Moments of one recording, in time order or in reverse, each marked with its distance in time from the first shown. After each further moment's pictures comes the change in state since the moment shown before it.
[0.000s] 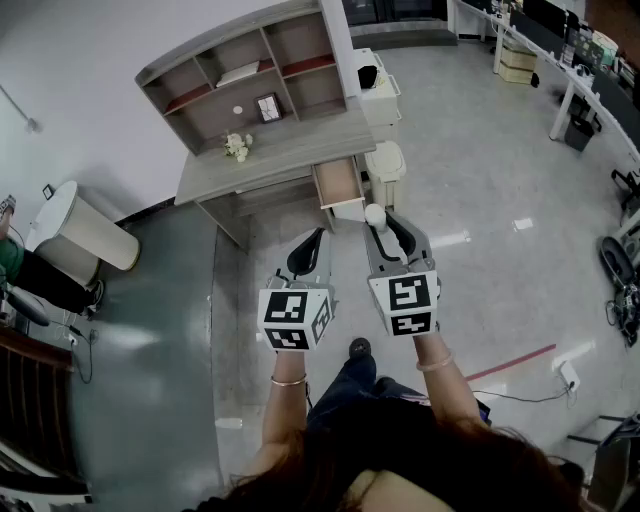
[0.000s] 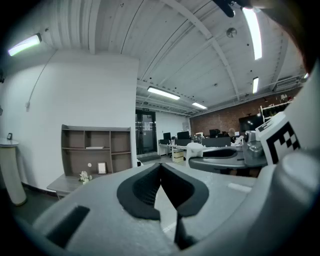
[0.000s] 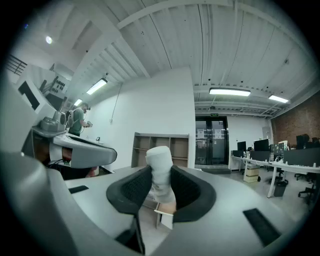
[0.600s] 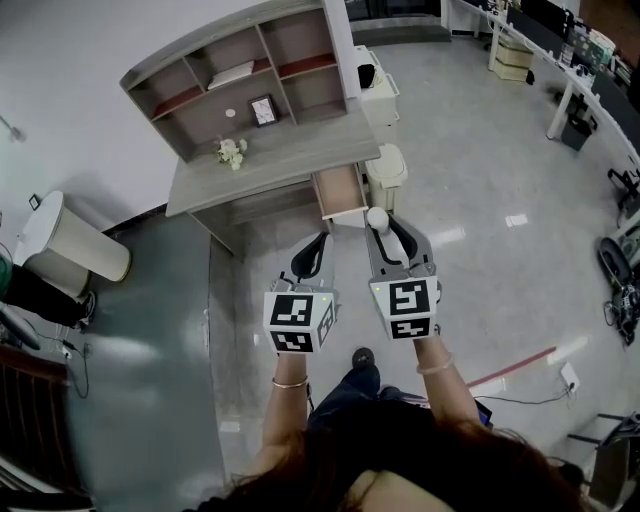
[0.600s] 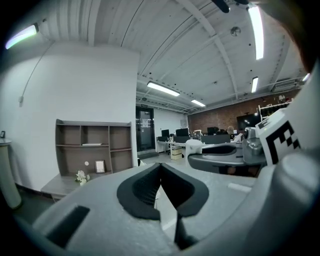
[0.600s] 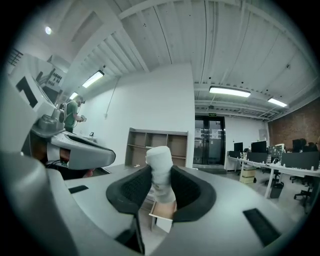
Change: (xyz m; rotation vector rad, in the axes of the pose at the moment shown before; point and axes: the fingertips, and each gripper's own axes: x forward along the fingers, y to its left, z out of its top) left arm 0.060 0.065 -0.019 0.003 0.030 -0.031; right arm 0.088 0.001 -0.011 -0.024 0.016 -0.044
